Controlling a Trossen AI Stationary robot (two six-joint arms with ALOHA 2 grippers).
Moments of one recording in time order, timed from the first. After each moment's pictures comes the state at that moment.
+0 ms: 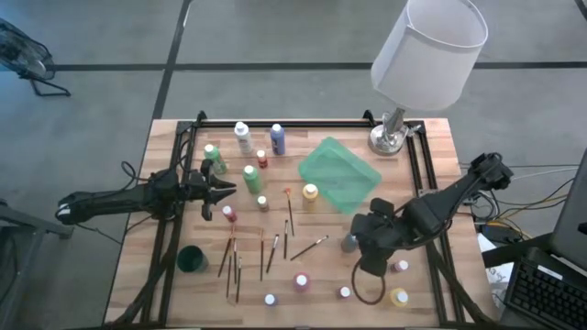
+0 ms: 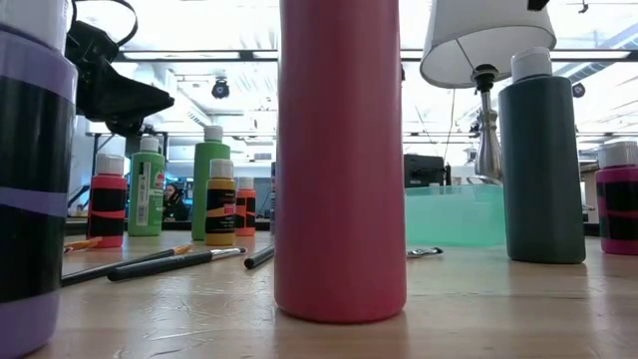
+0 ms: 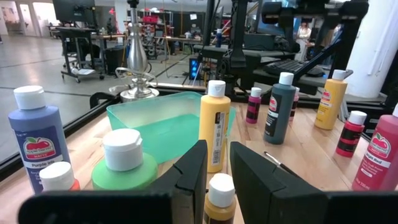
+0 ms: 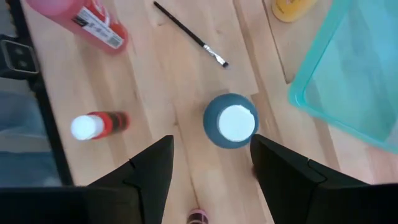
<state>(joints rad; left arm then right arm) 0.16 0.22 0.03 0.12 0.06 -0.05 0.54 1.55 1.53 -1.28 0.21 0.83</state>
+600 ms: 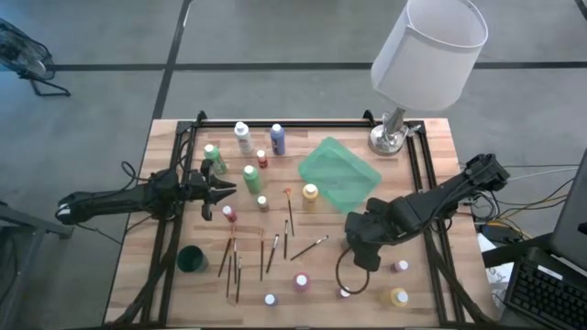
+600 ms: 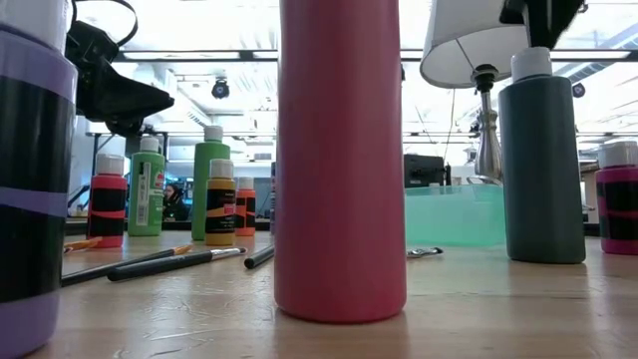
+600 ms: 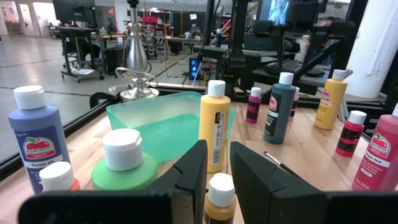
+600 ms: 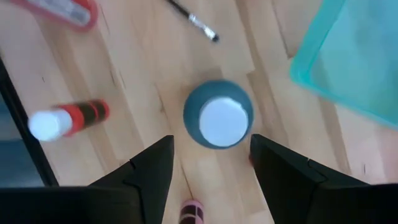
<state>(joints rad) 0.16 0.22 0.03 0.12 0.05 -0.05 0.47 1.57 1.43 -1.24 0.11 0.80</state>
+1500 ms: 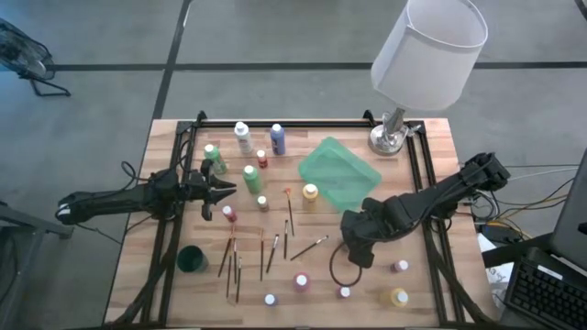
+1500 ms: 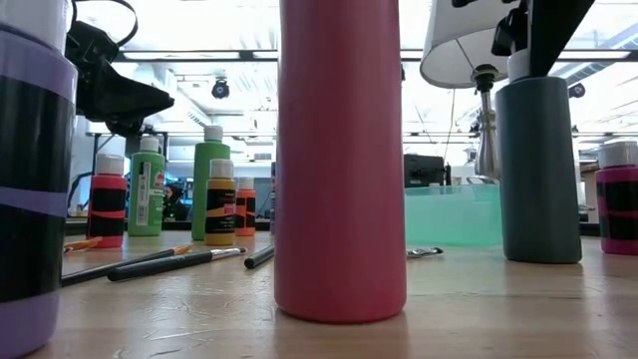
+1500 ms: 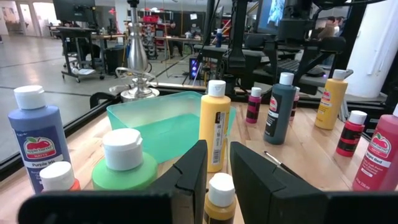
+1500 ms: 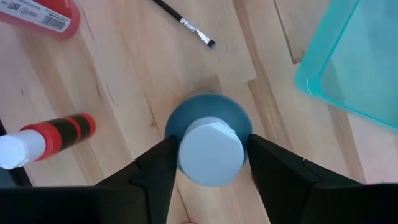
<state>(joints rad) 0.16 0.22 0.03 0.12 0.05 -0.05 0.42 1.56 1.31 -1.11 0.10 0.79</state>
